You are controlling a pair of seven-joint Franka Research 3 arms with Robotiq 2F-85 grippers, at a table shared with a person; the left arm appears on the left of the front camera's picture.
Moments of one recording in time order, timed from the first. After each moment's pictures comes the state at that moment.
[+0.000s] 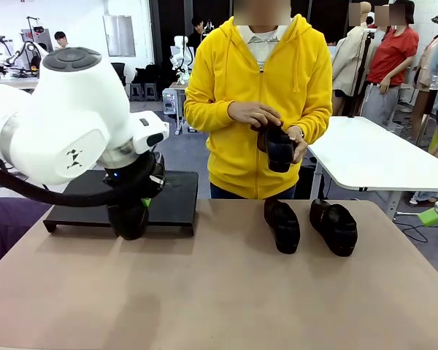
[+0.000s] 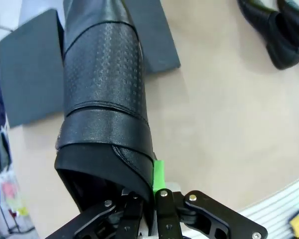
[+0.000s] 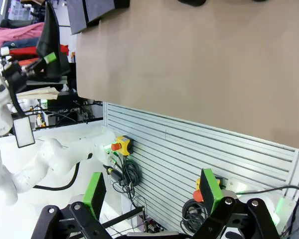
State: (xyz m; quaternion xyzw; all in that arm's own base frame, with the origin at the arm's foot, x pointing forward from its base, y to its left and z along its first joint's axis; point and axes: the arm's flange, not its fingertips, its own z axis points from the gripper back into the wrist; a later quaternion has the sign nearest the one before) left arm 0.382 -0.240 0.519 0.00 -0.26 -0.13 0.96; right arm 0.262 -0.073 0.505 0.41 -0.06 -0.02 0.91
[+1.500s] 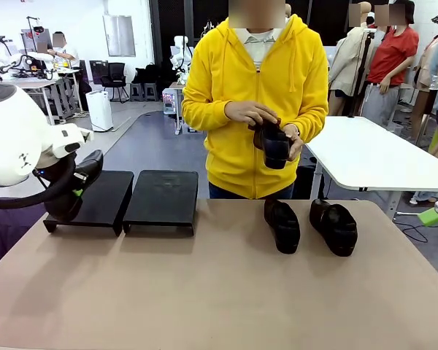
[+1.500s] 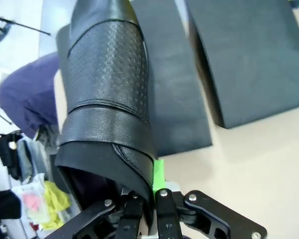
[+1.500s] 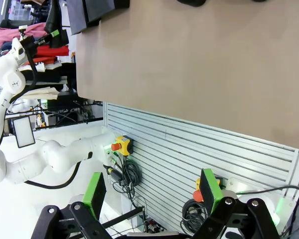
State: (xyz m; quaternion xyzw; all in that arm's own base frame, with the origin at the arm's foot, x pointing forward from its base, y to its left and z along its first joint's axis) left arm 0.511 -0.024 0.458 0.04 -0.28 -0.11 0.95; right arm 0.262 -0.073 0.505 0.41 -0.06 -0.02 0.91
